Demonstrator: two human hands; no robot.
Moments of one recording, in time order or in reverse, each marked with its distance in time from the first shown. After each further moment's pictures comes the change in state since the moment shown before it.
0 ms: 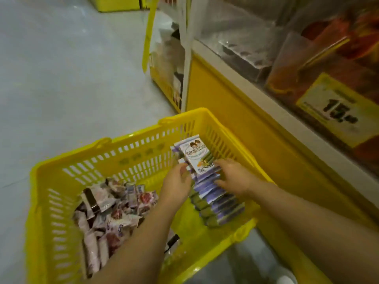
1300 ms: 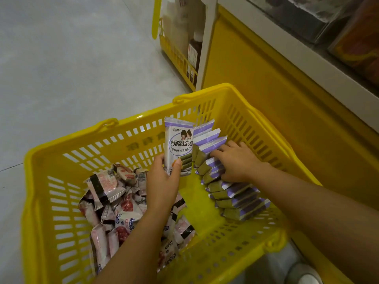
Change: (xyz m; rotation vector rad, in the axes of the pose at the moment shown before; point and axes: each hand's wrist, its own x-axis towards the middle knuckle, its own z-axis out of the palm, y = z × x) left_hand -0.002 -0.065 -0.025 -0.163 0.368 0.009; right_hand 0.061 -0.018 0.035 -0.473 -0.101 -0.200
